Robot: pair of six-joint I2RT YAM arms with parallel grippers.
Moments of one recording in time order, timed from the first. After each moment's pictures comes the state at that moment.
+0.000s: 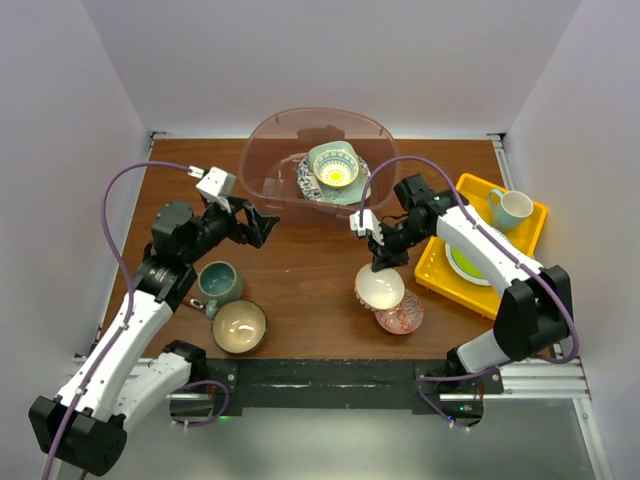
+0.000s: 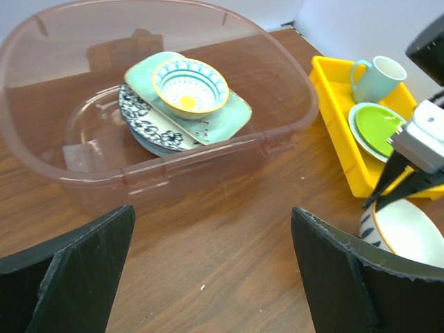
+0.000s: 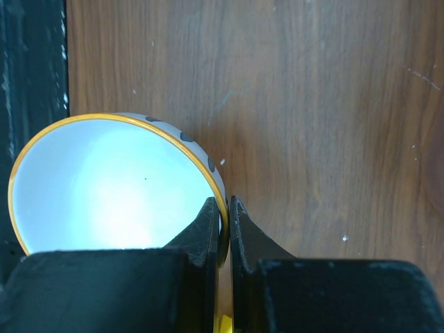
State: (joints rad) left arm -0.33 0.84 0.79 -0.08 0.30 -0.18; right arm 0.41 1.49 1.20 -1.04 -0.69 -1.08
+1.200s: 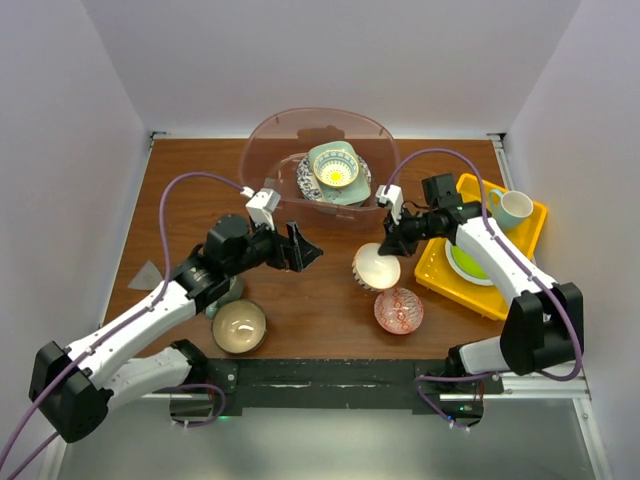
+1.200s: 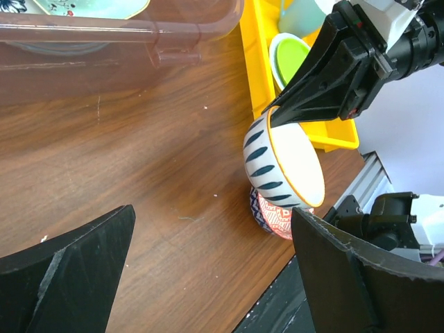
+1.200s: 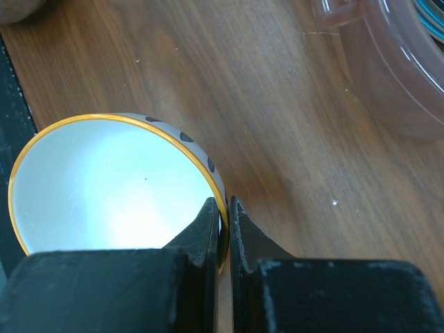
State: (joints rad) left arm -0.65 0.99 0.72 -0.05 0.21 -0.56; right arm 0.26 1.40 1.07 -0.72 -0.74 -0.59
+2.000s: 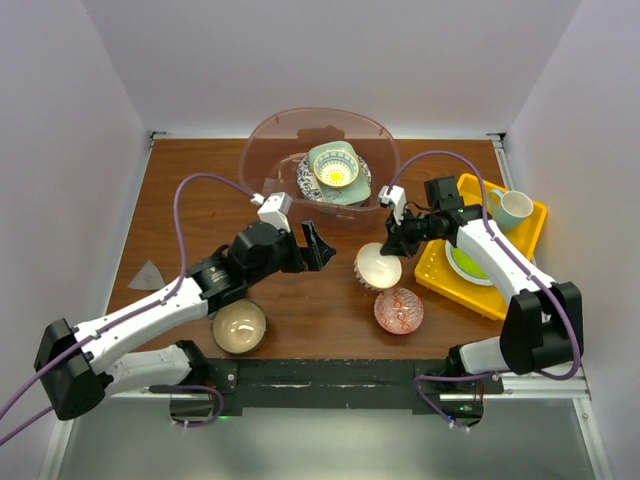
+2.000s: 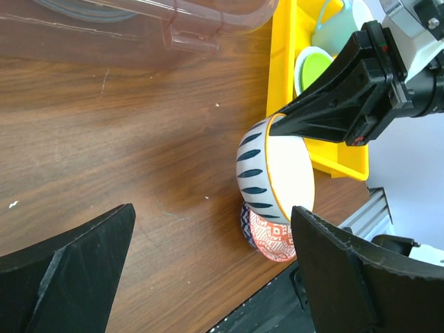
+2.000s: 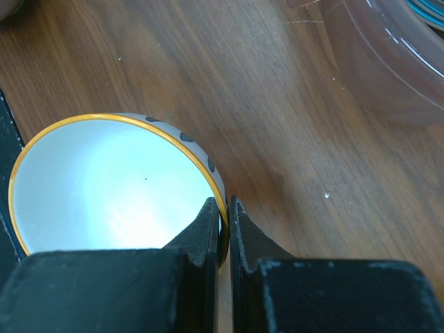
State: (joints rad) left arm -0.86 1.08 0.81 -0.15 -0.13 -0.77; right arm 0.23 1.40 1.02 -0.65 -0.72 -0.57
